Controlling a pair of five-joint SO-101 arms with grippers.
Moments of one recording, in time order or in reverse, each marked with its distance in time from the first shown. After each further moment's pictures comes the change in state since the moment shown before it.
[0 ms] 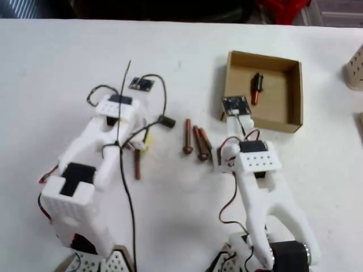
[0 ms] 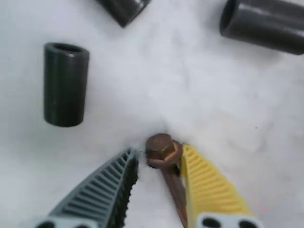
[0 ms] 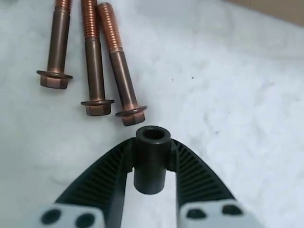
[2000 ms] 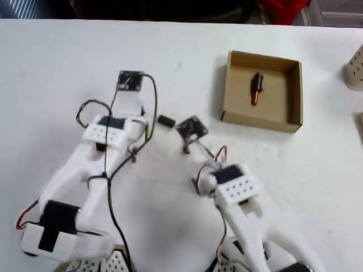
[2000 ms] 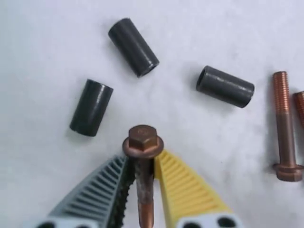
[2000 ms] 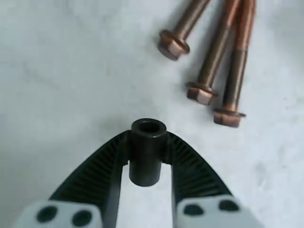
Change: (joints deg) left arm 0.7 -24.5 23.4 -23.9 9.3; right arm -18.0 -12.7 14.1 -7.5 6.9
